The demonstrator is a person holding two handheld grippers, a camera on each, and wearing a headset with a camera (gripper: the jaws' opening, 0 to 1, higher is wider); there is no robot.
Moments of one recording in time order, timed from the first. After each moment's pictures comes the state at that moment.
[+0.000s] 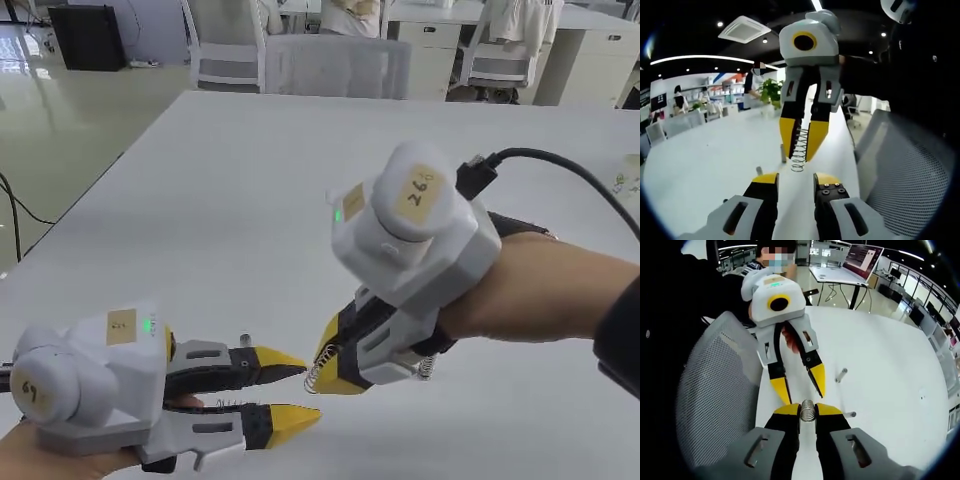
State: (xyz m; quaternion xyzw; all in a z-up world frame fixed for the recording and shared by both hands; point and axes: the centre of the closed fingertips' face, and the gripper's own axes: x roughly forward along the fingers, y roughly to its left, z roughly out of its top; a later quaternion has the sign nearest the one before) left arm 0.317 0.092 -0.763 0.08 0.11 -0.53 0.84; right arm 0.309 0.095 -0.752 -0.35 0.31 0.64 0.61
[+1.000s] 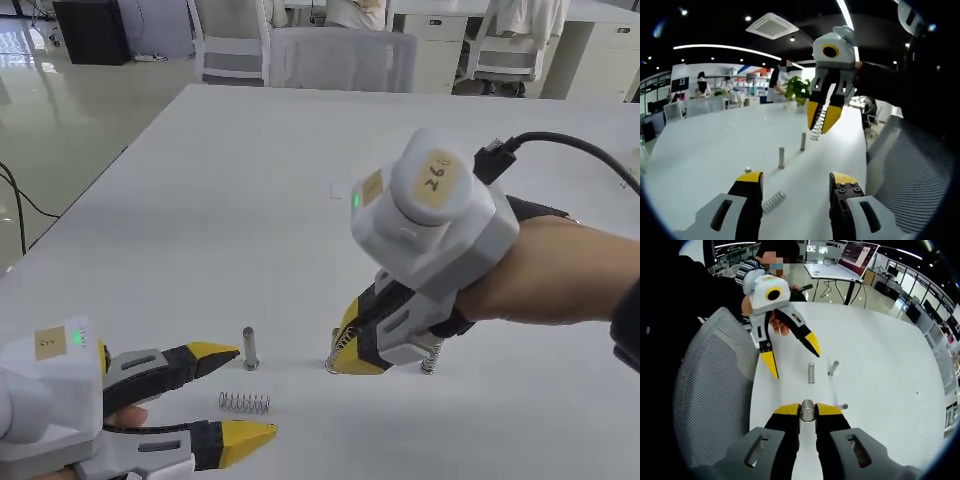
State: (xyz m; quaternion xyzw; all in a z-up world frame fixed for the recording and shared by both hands) left arm 0.317 0.140 -0.775 0.04 0.14 -0.45 0.88; right arm 0.323 0.081 -0.752 -0.36 0.31 0.63 0.62
